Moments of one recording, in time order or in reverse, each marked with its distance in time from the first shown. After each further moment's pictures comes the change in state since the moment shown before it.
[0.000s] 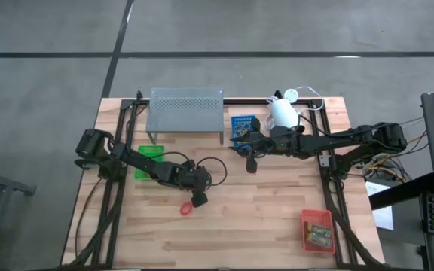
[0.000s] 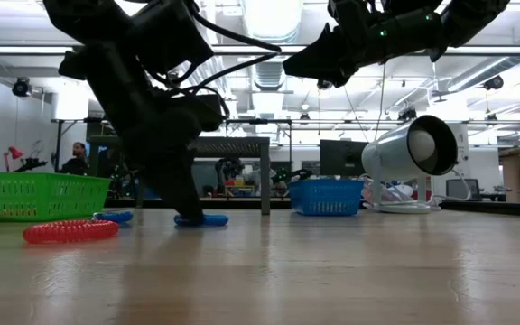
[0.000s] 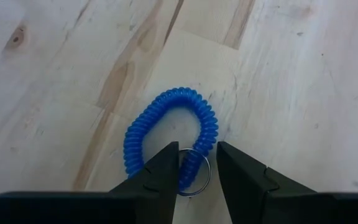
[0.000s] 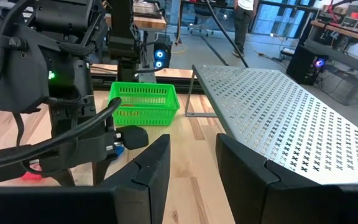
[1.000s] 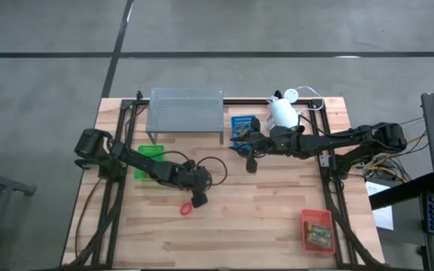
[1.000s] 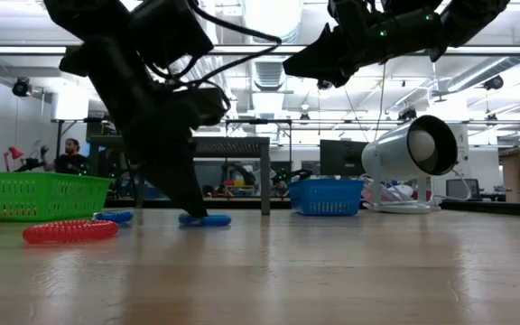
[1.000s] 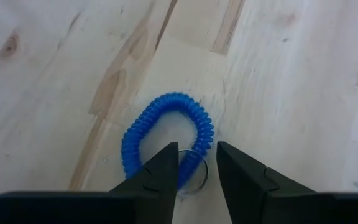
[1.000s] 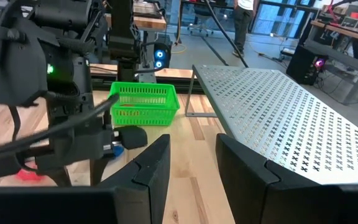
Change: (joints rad) left arm -0.001 -0.017 0.004 0.009 0.013 0.017; right arm 0.000 0.000 0.000 0.000 0.000 0.000
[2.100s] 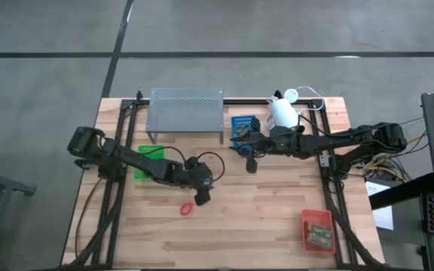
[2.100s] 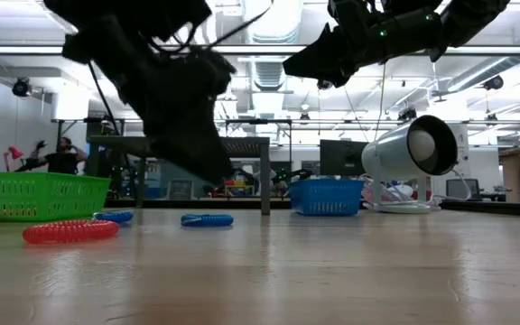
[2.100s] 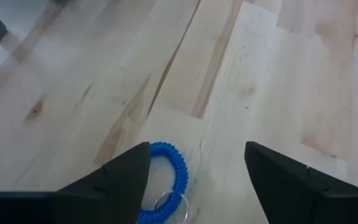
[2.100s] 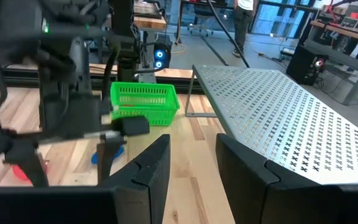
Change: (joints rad) left arm -0.002 -0.078 -0.005 0.092 -0.046 0.006; right arm 0.000 0.000 0.000 0.000 0.000 0.000
